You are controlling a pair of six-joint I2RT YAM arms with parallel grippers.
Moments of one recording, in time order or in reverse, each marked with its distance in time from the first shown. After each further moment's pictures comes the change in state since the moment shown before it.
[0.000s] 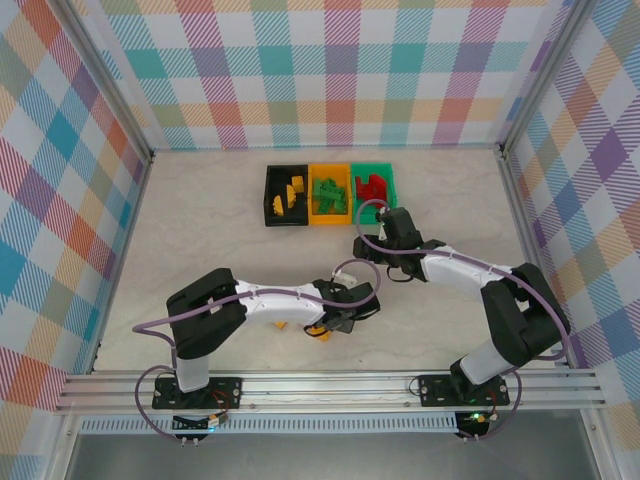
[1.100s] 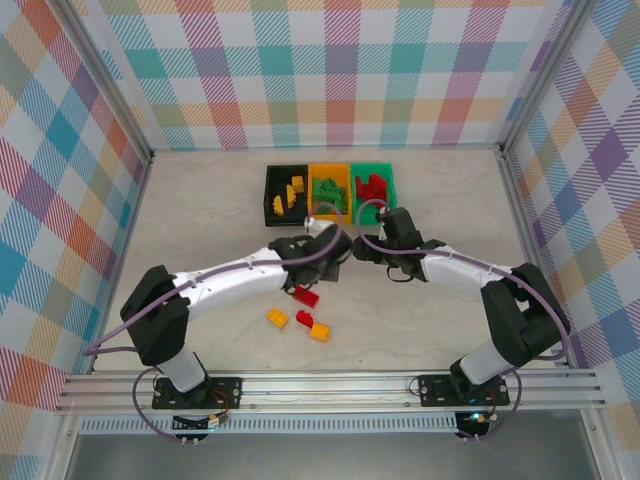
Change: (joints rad) left arm 0.289 -0.226 0.120 -0.029 -0.016 0.131; right arm 0.000 0.000 0.000 0.000 0.000 0.000
